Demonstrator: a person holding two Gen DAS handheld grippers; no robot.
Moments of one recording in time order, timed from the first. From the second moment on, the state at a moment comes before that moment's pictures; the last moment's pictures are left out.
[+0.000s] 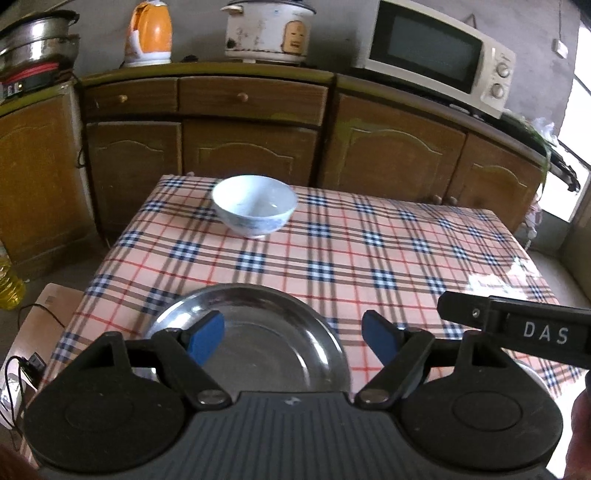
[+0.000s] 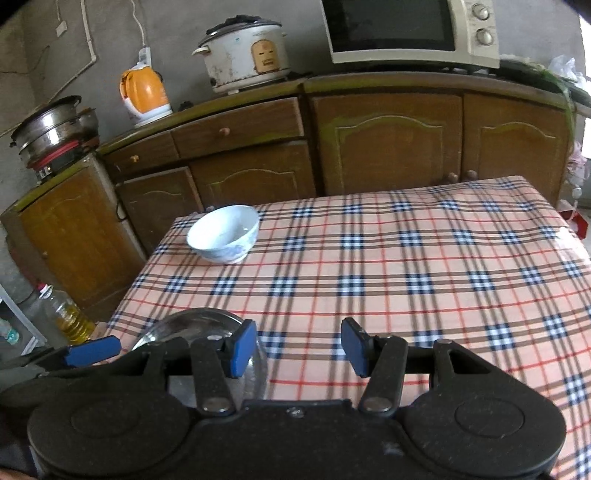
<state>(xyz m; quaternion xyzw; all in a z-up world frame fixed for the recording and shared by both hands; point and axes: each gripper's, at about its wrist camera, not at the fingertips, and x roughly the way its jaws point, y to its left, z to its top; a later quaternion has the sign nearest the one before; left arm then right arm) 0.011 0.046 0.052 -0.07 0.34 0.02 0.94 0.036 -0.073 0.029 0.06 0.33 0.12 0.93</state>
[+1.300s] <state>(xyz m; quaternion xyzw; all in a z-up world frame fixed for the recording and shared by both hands) 0.245 0.143 -0.004 -0.05 0.38 0.07 0.92 0.305 0.030 -0.060 0.10 0.40 0.14 0.90</state>
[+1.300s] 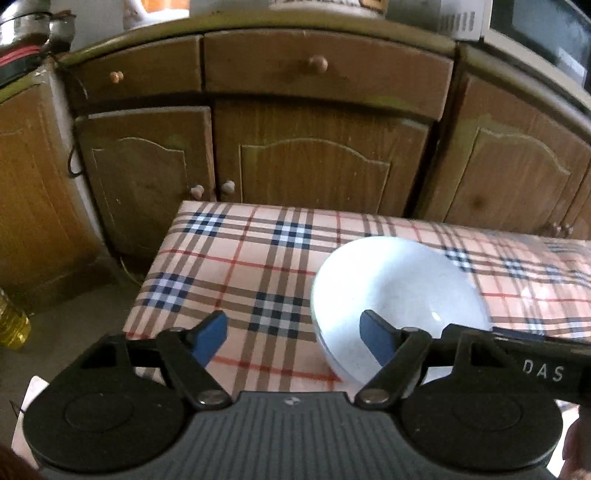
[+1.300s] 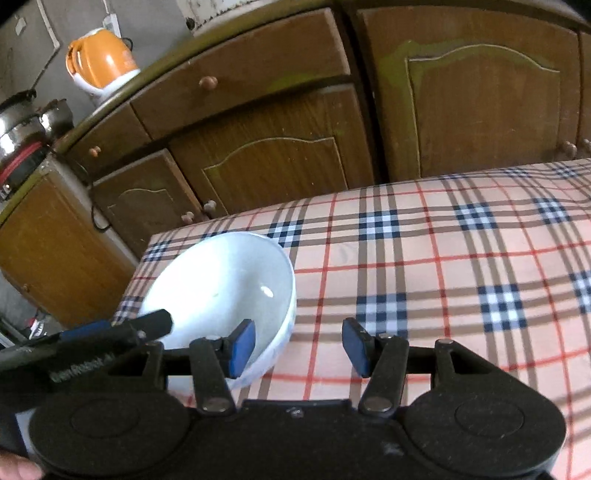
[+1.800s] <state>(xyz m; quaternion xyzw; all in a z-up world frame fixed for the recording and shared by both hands) 0.262 0.140 -0.030 -0.09 0.38 0.01 0.92 0.318 0.040 -0.080 0.13 0.41 0.19 0.88</state>
